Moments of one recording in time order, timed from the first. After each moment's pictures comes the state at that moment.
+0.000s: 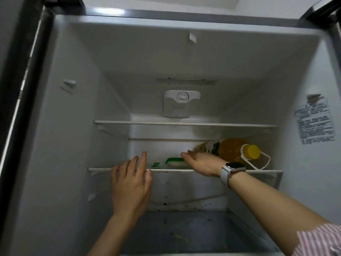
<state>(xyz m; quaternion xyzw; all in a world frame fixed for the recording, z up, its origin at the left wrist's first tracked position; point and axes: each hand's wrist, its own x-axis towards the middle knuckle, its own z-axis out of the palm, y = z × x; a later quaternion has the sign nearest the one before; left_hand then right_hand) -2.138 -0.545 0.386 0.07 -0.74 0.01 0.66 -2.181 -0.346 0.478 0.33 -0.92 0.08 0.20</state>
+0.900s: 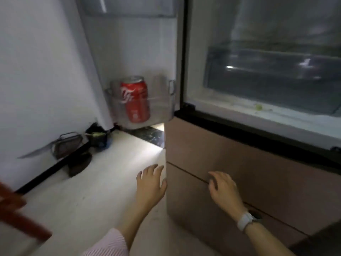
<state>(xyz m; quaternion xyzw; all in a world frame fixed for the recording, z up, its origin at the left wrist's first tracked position) -1.662 -0.436 -0.018 0.35 -0.91 -0.11 0.18 -1.828 -0.272 -0.013 0.40 -0.88 0.27 -0.01</state>
